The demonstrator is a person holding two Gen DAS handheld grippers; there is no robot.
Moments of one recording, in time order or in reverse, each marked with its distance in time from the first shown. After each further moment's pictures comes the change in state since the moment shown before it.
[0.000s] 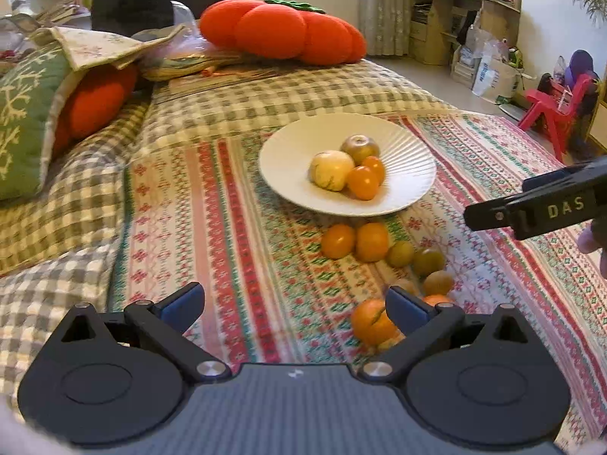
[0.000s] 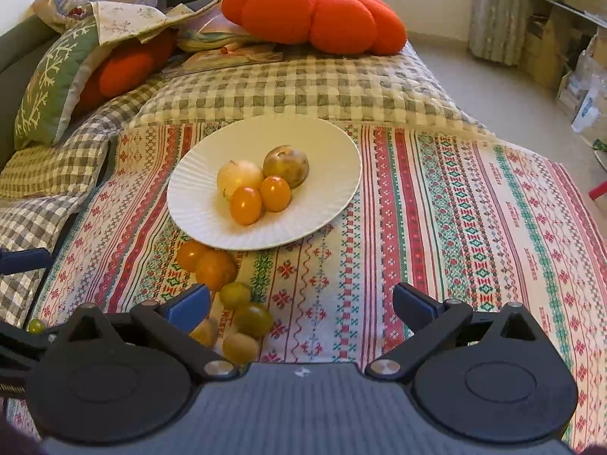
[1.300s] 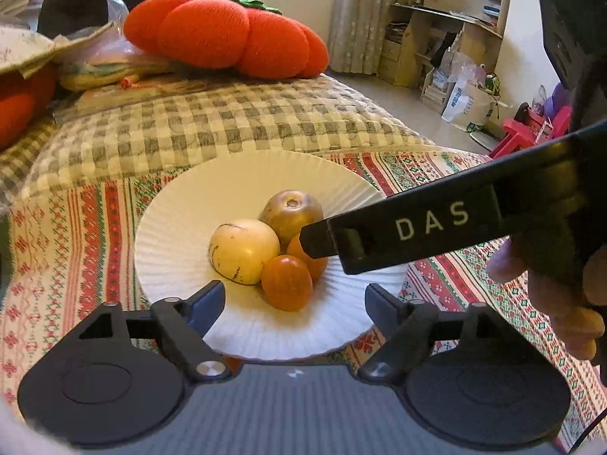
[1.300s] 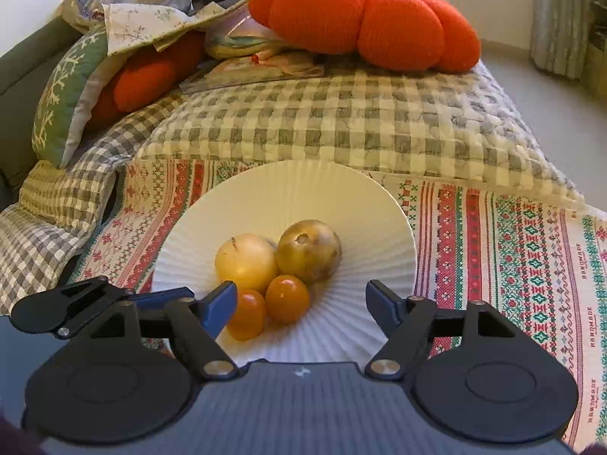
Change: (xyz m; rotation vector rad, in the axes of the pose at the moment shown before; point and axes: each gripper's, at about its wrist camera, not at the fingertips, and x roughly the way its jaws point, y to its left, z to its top) left arm 0.095 -0.048 0.069 -0.044 -0.049 -0.164; right arm 0.079 -0.017 0.076 -0.086 0.024 0.193
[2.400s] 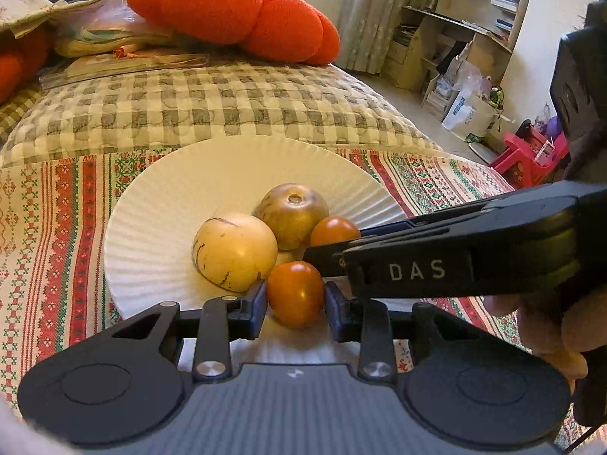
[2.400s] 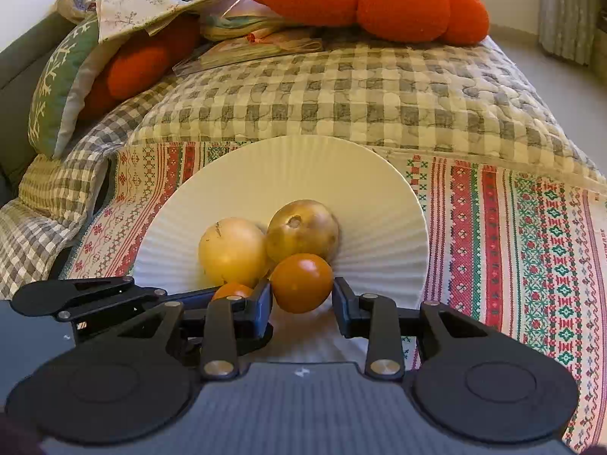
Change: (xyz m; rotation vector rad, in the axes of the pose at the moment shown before) left arm 0.032 0.012 0.002 -0.096 0.028 -0.062; right arm 0.029 -0.009 -0.004 0.021 0.048 0.031
